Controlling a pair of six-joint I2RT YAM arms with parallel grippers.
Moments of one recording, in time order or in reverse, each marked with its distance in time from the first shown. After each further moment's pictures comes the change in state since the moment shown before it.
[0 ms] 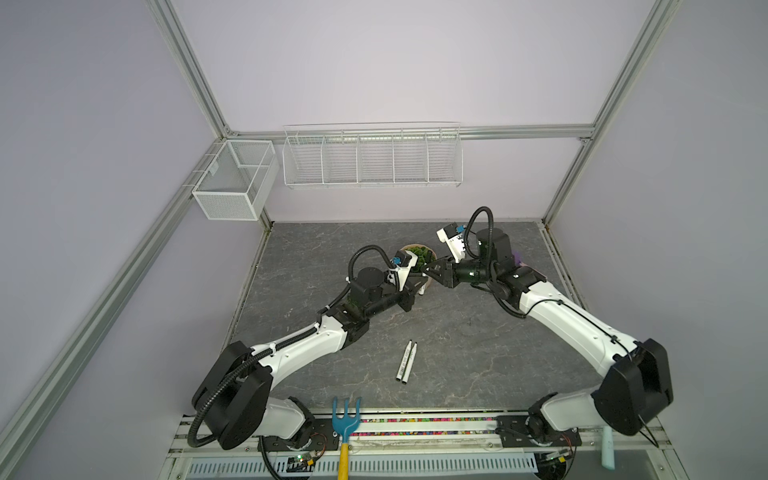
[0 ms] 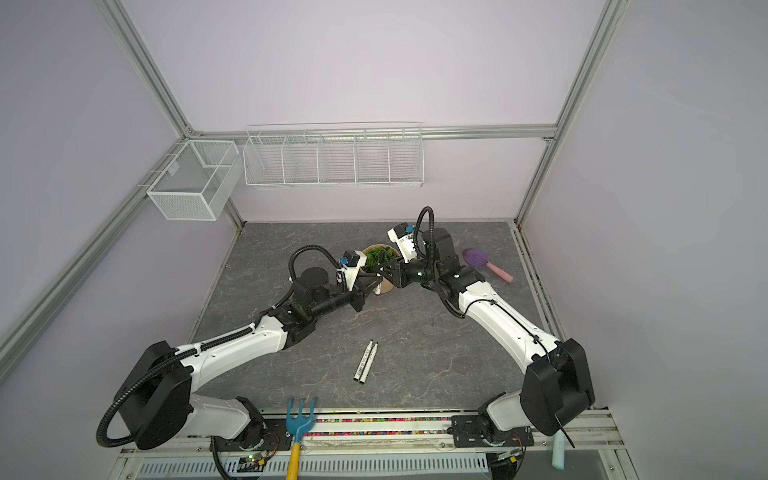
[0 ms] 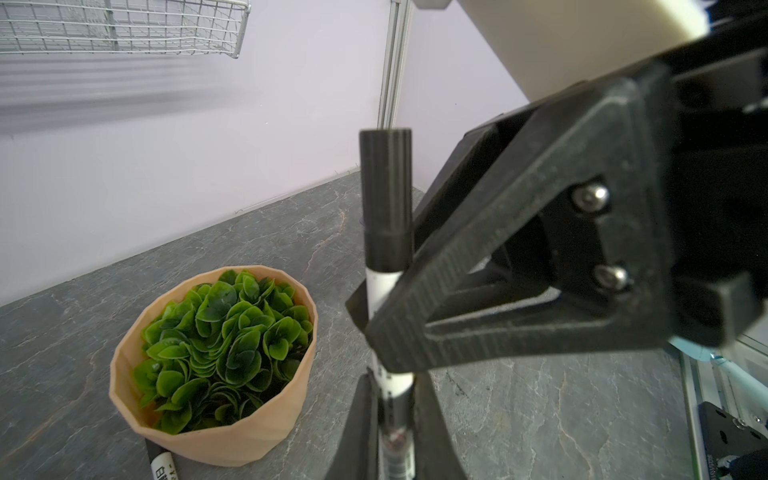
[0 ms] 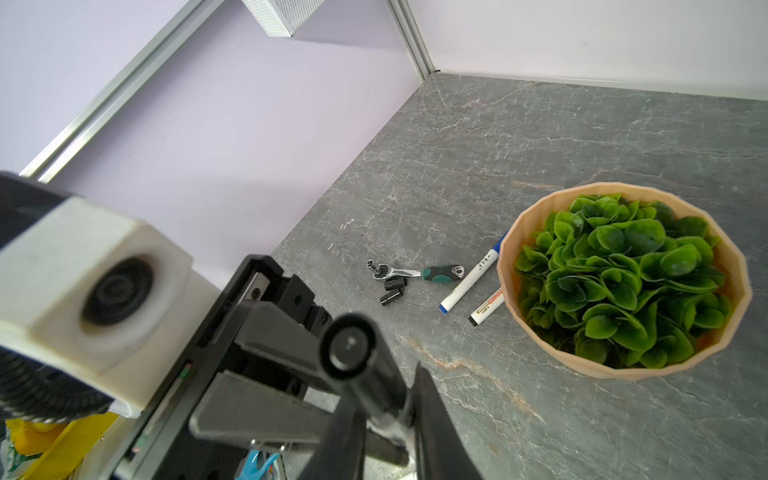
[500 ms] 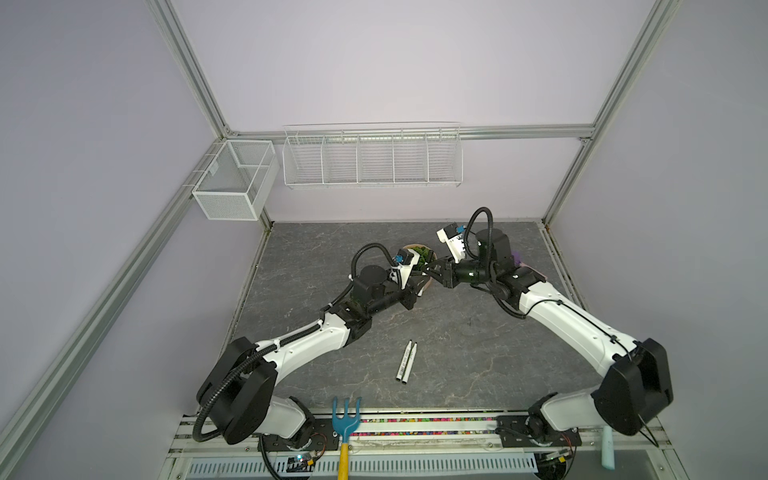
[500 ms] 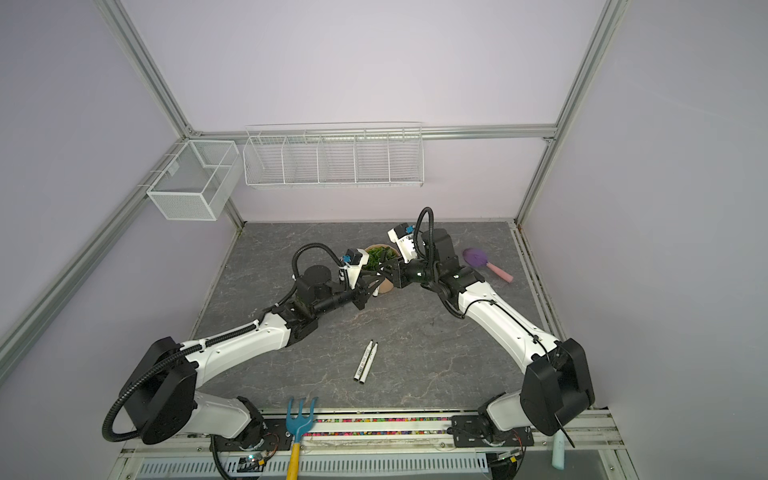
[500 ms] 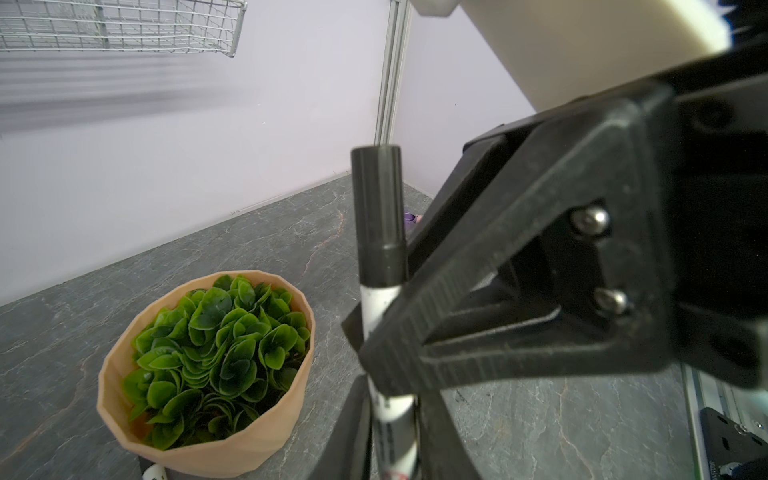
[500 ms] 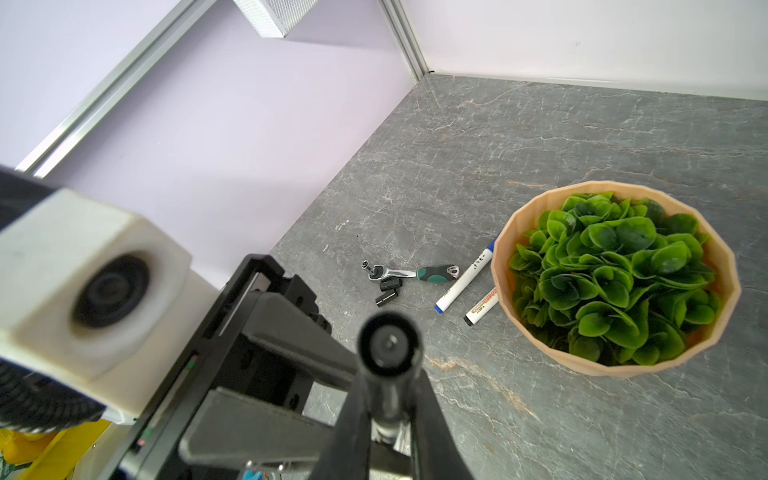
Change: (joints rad) left arm -0.002 0.039 0.033 0.003 0.006 0.002; right arm 0.005 0.000 -0.003 -0.003 0.005 -0.003
